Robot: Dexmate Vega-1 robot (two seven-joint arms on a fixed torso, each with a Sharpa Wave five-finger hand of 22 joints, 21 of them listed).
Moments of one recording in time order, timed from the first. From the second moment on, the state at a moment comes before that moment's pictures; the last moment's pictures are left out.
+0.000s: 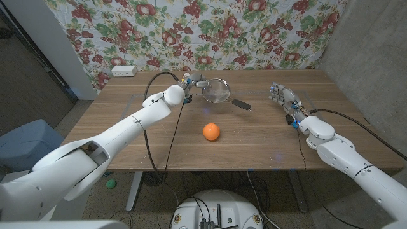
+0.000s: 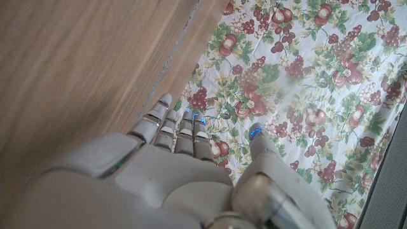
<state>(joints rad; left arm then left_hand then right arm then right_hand) 0.45 0.51 0.77 -1.45 0.09 0.23 0.08 0.81 0.17 0.69 -0.16 0.17 0.85 0.08 0.52 0.39 1.06 -0.02 0.50 0.34 0.82 -0.09 0.29 0.20 0.48 -0.05 0.65 0.20 -1.02 -0.75 -0.30 -1.63 0.58 0.10 -0.10 0.30 0.14 0.44 -0.14 0.21 0.28 0.11 0.20 0.18 0.24 0.08 0.21 0.20 0.10 0.06 0.25 0.27 0.30 0.06 0.20 0.17</state>
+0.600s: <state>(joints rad) 0.45 0.51 0.76 -1.45 0.12 0.20 0.11 0.81 0.17 0.69 -0.16 0.17 0.84 0.08 0.53 0.39 1.06 -0.02 0.51 0.36 0.82 -0.09 0.28 0.21 0.48 -0.04 0.66 0.20 -0.99 -0.86 -0.32 -1.74 0.57 -0.06 -0.05 0.30 0.14 0.44 -0.14 0.21 0.28 0.10 0.20 0.18 0.24 0.07 0.21 0.20 0.11 0.06 0.25 0.27 0.31 0.06 0.20 0.17</state>
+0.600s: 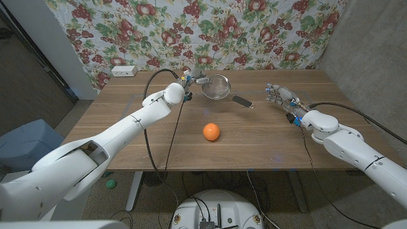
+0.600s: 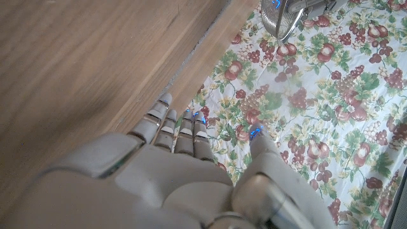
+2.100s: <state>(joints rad) 0.41 0.50 0.78 -1.45 0.19 0.22 0.11 0.82 0.17 0.69 -0.16 0.16 0.83 0.07 0.56 0.39 1.07 -0.04 0.51 0.39 0.82 -0.09 0.27 0.22 0.46 -0.05 0.68 0.20 -0.91 -1.02 -0.38 -1.95 0.47 -0.32 0.02 0.31 0.13 0.44 -0.15 0.21 0.28 0.10 0.20 0.18 0.24 0.07 0.21 0.20 0.12 0.06 0.25 0.27 0.32 0.06 0.20 0.17</state>
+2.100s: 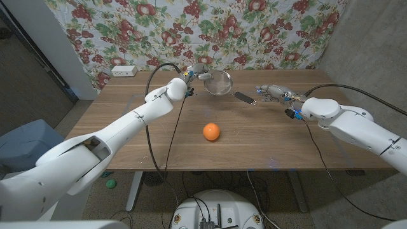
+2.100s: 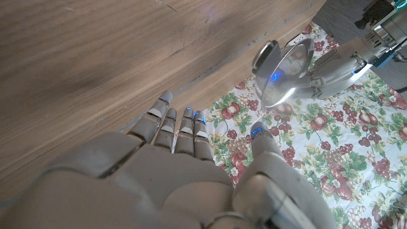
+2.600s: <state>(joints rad) 0.41 0.49 0.78 -1.47 0.21 0.21 0.11 0.82 0.16 0.69 -0.16 0.17 0.83 0.07 0.57 0.39 1.07 -0.04 0.51 0.39 0.82 -0.09 0.27 0.22 0.46 -0.05 0.69 0.20 -0.86 -1.06 -0.42 -2.00 0.44 -0.39 0.08 0.32 0.11 0.44 -0.15 0.21 0.28 0.10 0.20 0.18 0.25 0.08 0.21 0.20 0.13 0.06 0.25 0.27 0.33 0.07 0.20 0.17</state>
